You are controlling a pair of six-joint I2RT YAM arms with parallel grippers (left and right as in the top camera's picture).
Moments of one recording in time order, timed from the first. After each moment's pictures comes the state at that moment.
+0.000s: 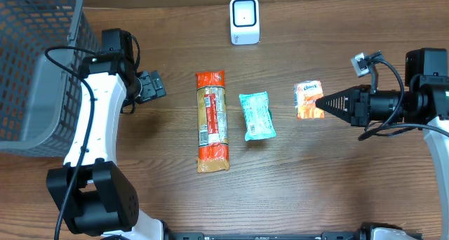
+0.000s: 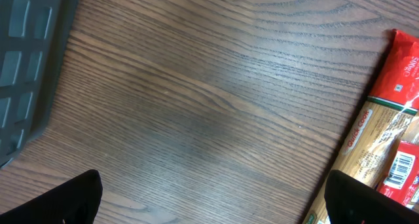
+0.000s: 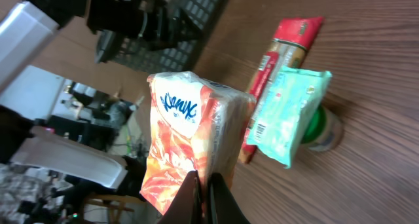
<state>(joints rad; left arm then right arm) 0.12 1.73 1.48 -1.07 -0.10 -0.28 -0.08 1.36 1.28 -1.16 -1.12 -0.29</state>
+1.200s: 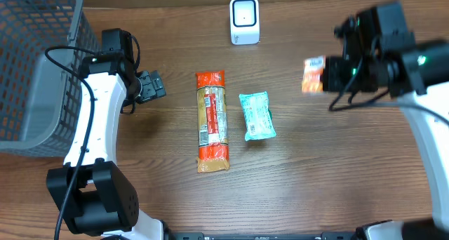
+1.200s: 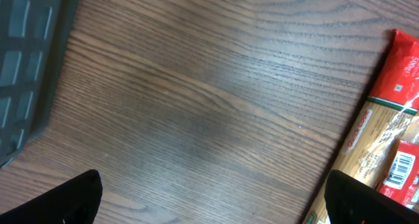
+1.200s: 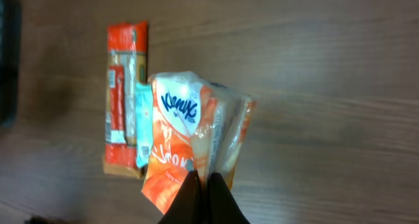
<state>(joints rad) 0.12 1.73 1.48 -1.07 -0.10 -0.28 0.25 1.60 1.90 -1.40 -0.21 0.24</state>
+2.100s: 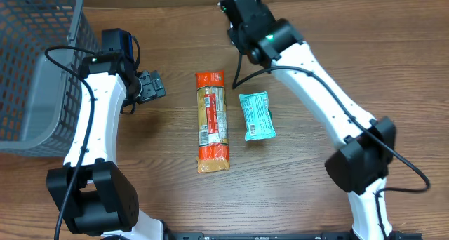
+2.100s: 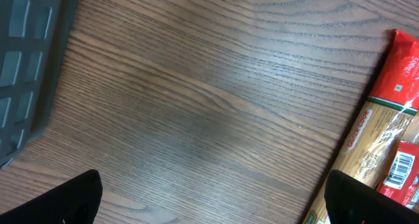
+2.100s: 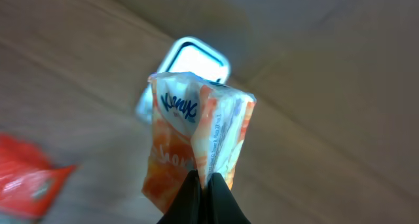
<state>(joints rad) 0.12 1.73 1.48 -1.07 -0.10 -0.28 0.61 2.18 2.19 -0.80 0.45 -0.17</state>
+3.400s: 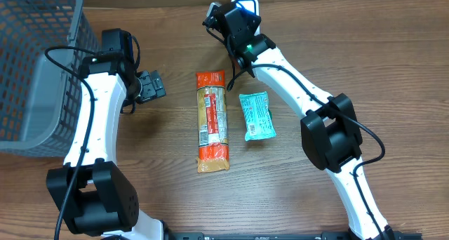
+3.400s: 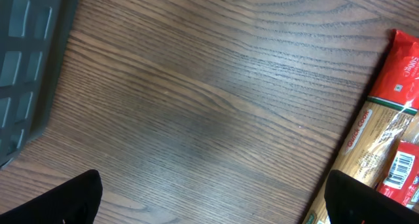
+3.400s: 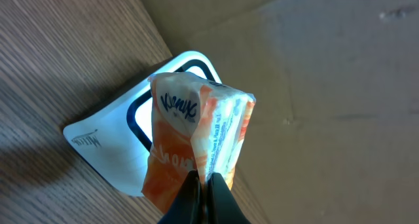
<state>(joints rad) 0.12 1.73 1.48 -1.07 -0.10 -0.28 0.59 2.45 2.19 -0.39 0.54 -0.75</state>
